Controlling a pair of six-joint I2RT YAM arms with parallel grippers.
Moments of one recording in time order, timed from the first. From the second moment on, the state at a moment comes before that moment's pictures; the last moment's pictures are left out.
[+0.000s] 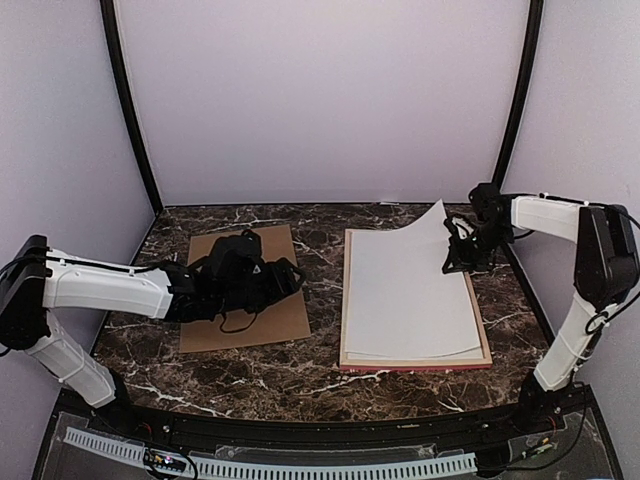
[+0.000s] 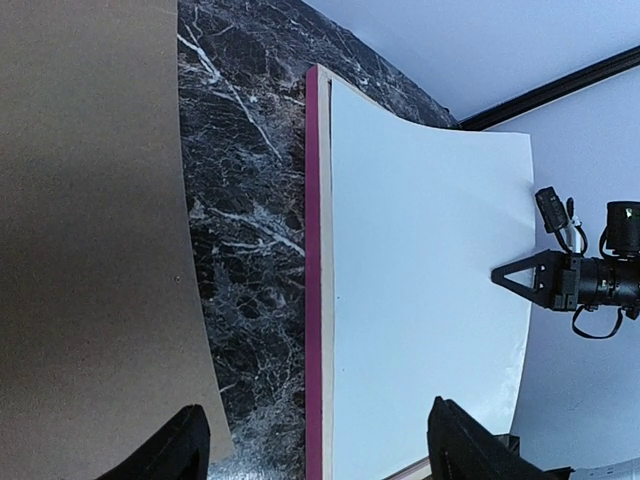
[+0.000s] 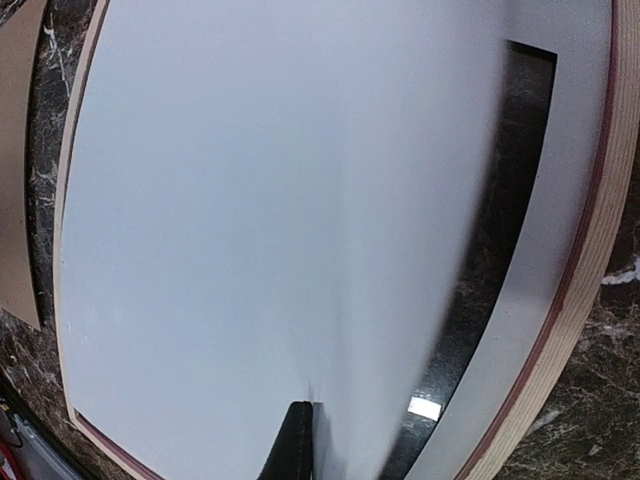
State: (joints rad) left arm -0.92 1.49 0.83 0.09 -0.21 -1.06; right arm 0.15 1.72 1.24 -0.77 -0.36 0.05
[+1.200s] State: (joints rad) left arm -0.92 1.51 0.86 0.09 -0.20 -0.97; right arm 0.11 1.77 1.25 -0.77 -0.42 -0.05
